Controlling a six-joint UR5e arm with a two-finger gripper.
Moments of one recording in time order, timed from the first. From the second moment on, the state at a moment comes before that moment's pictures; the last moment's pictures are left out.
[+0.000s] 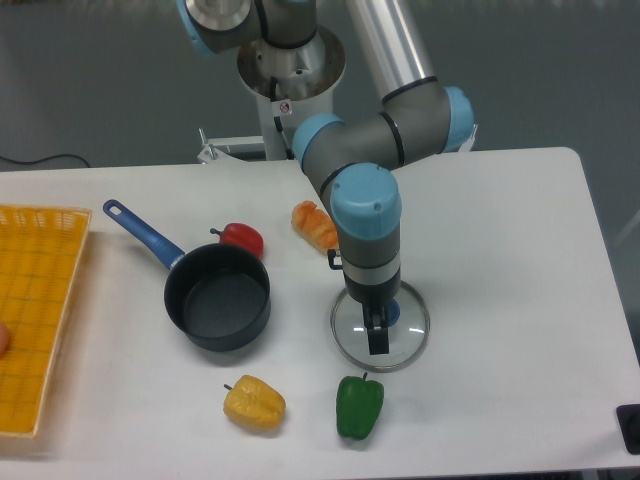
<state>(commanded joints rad) 2.47 -1.98 -1.62 -0.95 1.56 1.94</state>
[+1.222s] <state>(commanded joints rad) 2.45 -2.06 -1.54 -0.92 1.43 1.11</state>
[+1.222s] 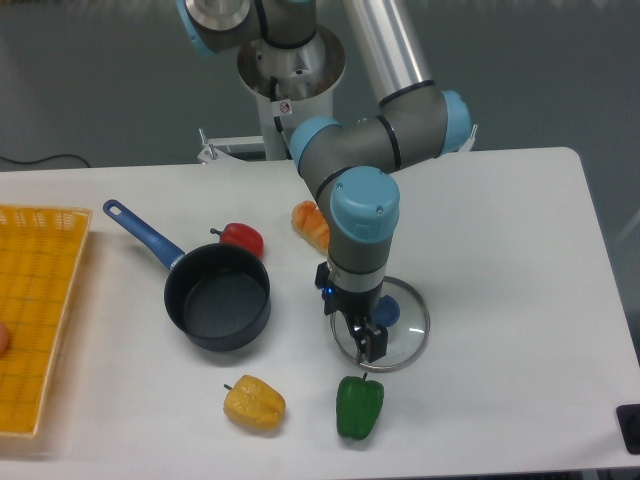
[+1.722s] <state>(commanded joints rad) 2.44 -2.15 -1.45 -0.87 1.44 0.95</state>
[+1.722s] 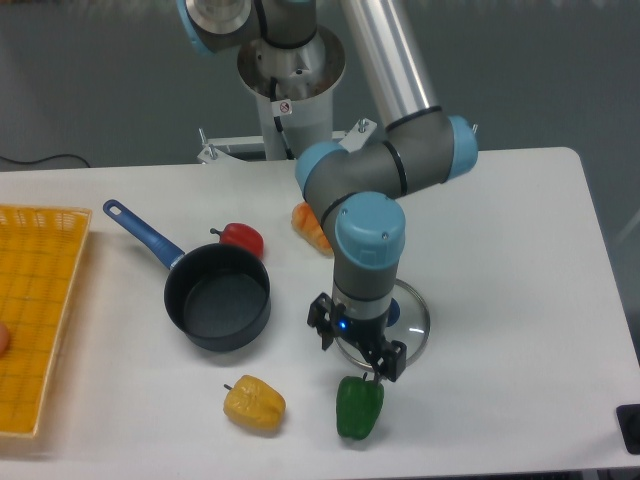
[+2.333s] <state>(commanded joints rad) 2.45 -2.23 -1.42 -0.85 1.45 0.90</state>
